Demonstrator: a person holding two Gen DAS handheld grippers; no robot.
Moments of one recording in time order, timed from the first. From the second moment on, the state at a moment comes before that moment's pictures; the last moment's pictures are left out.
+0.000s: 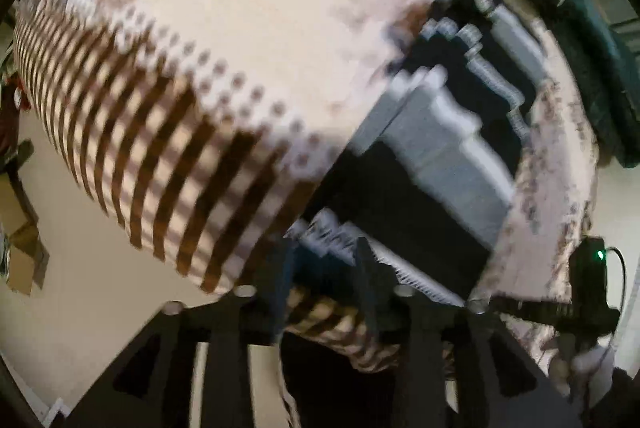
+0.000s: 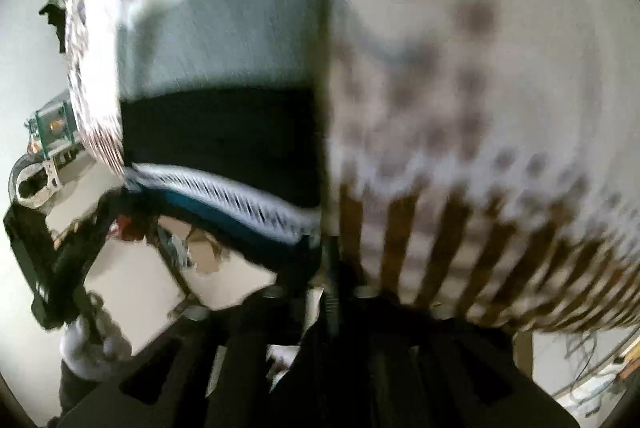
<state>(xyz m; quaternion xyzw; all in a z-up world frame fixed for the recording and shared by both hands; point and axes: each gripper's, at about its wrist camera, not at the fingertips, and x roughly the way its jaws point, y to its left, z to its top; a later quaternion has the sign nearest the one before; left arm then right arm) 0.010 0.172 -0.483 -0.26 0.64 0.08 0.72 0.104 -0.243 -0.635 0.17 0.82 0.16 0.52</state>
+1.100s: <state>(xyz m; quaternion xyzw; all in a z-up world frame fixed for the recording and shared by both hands) 0.493 0.137 -0.518 -0.20 0.52 -0.16 0.81 0.582 -0.282 -0.647 0.33 0.64 0.06 0.70</state>
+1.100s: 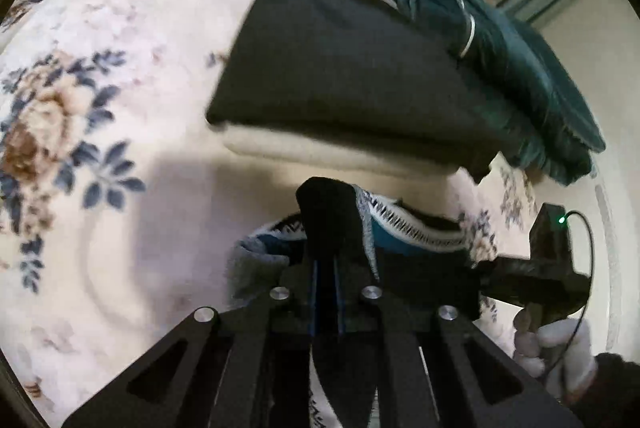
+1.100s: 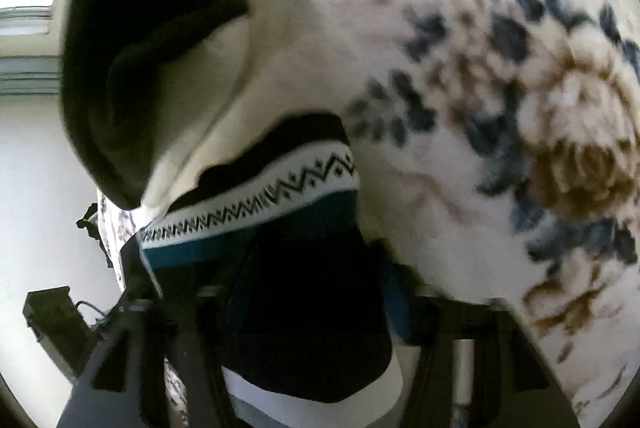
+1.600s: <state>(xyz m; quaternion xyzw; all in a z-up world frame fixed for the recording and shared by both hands) 0.501 0.165 -0.563 -0.26 0.57 -0.13 0.77 0.602 -0.227 -0.628 0.20 0.67 0.04 0.71</state>
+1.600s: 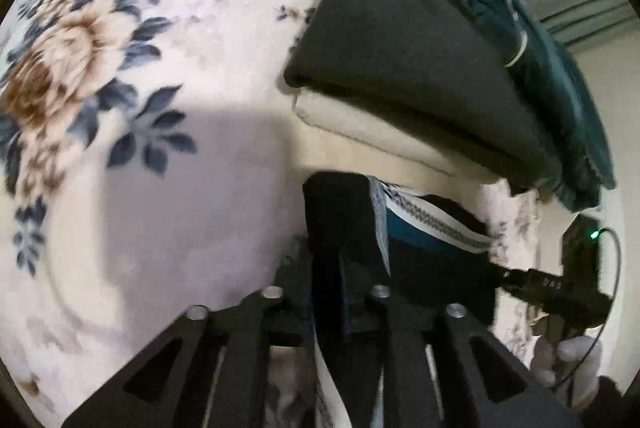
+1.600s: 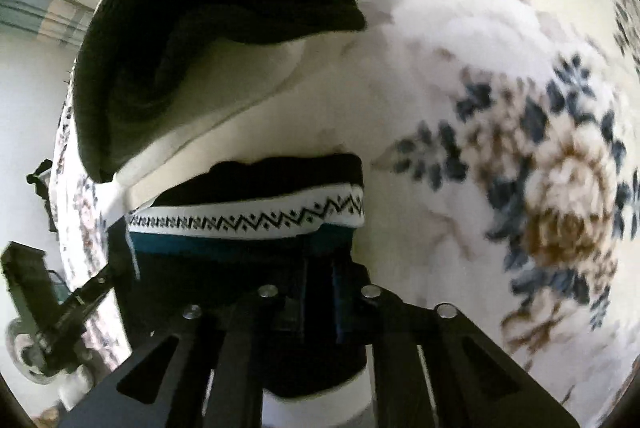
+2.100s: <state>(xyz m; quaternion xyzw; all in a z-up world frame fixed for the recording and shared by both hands) 0.374 0.147 -0.562 -0.23 0.60 -0.12 0.76 0.409 -0.280 -0.614 0.28 0.70 0.05 0.65</state>
